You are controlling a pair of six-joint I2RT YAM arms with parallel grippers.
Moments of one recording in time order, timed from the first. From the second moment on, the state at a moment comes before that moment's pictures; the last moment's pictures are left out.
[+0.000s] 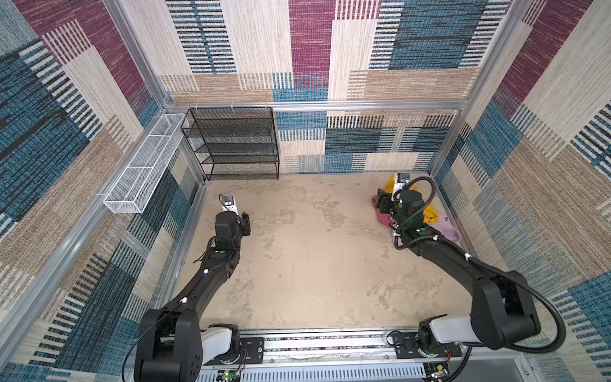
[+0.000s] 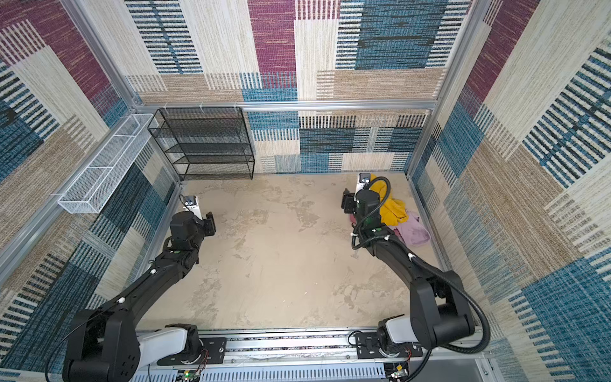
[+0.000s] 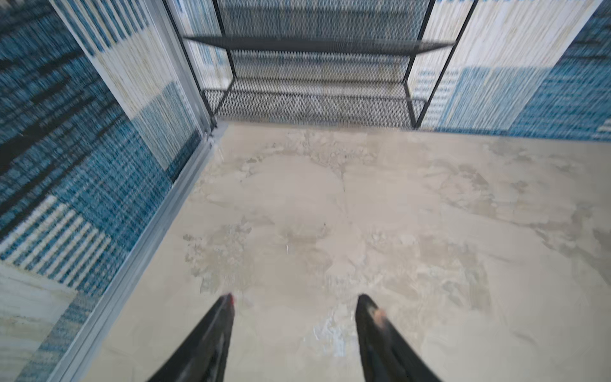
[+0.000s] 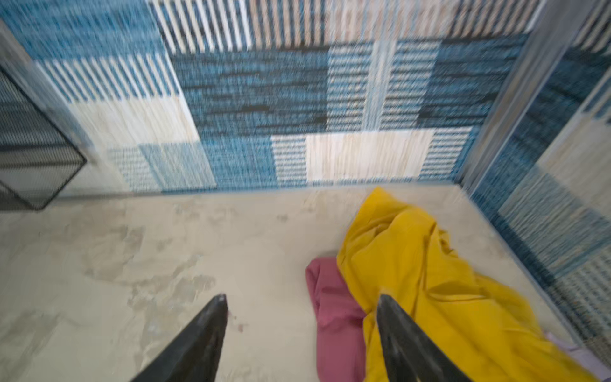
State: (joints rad) left arm -0.08 1.24 0.68 0.14 -0.24 -0.06; right arm 0.25 1.43 0.91 0.21 0.23 0.12
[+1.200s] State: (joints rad) left arm -0.08 1.20 0.71 -0.04 -0.10 -0.12; right arm 0.17 2.13 1.53 -0.28 0.21 0.23
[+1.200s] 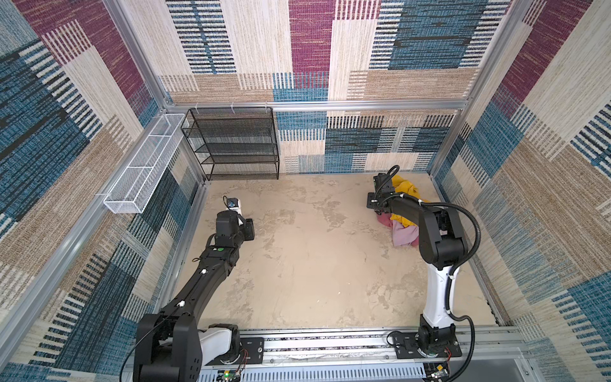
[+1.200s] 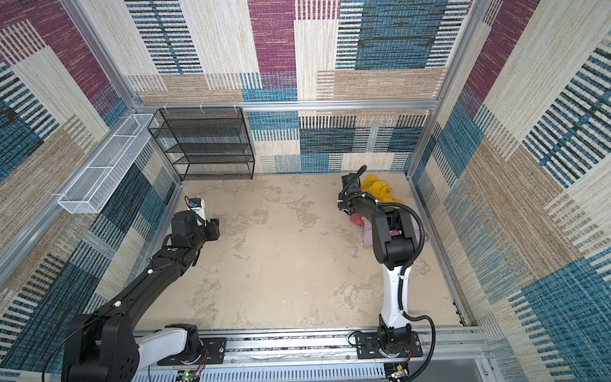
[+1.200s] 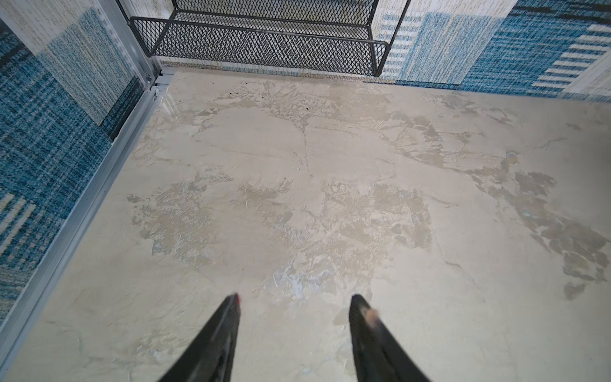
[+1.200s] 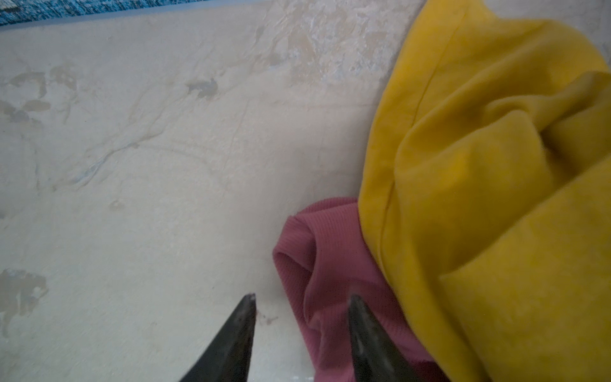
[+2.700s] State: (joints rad) left arm -0.08 1.17 0.70 -0.04 -0.10 -0.12; right arm 0.12 1.93 1.50 -0.29 0.23 0.24
